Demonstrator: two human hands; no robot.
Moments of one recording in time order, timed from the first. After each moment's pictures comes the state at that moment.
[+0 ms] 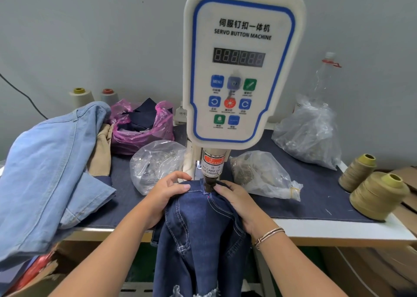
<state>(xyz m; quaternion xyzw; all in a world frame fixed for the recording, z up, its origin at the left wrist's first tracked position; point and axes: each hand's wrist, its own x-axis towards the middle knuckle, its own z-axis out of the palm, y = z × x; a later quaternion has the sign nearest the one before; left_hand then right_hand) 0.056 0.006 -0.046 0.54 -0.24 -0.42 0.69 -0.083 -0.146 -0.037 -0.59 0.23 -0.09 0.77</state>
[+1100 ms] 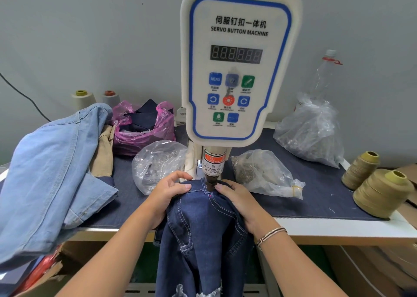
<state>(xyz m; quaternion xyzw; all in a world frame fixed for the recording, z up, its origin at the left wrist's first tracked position) 0.052 0.006 -0.047 0.54 -0.23 -0.40 0.70 -0.084 -0.145 -0.038 -0.60 0.23 -0.09 0.76</state>
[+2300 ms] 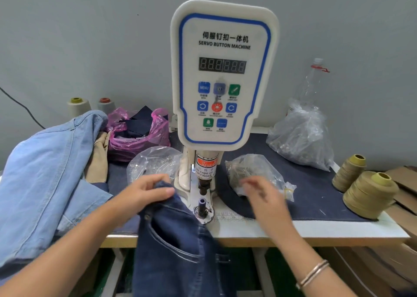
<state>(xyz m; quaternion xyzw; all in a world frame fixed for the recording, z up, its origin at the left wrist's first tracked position) 0.050 0.056 0.019 0.61 -0.41 -0.38 0.56 -0.151 -0.139 0.008 -0.78 0.26 -0.33 0.47</state>
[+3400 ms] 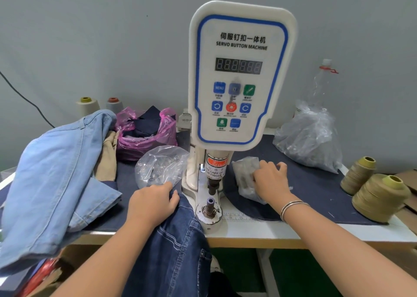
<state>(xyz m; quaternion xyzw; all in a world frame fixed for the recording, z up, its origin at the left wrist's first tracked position) 0.069 0.024 -0.061 0.90 -0.37 0.17 0.11 -0.085 -0.224 -0.016 -0.93 0.32 -0.02 -0.18</state>
